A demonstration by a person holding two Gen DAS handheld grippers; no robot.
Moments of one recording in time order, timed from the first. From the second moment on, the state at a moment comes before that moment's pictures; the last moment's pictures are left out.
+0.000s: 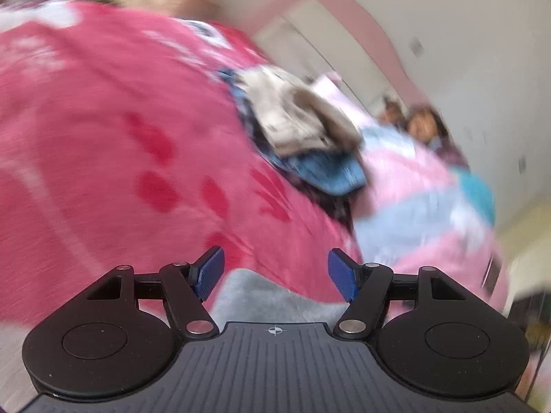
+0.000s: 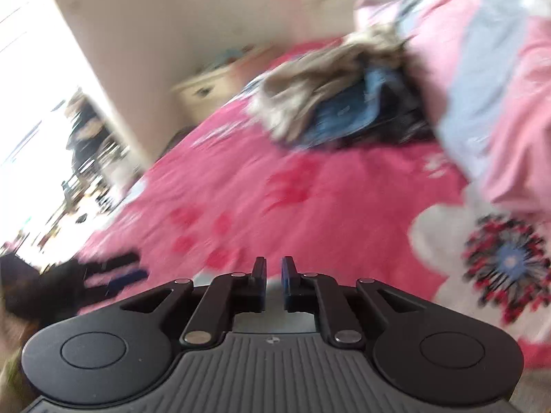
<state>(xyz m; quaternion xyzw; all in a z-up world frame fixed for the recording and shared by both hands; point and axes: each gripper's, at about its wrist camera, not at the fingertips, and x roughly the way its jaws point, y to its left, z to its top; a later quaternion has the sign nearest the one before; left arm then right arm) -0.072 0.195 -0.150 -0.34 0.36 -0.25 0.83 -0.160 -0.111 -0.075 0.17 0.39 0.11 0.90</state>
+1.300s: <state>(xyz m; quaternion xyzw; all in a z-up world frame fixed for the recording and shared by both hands) -0.105 0.073 -0.146 -0.06 0.36 -0.37 0.86 -0.238 -0.085 -0.107 0.21 0.47 -0.09 0.85</state>
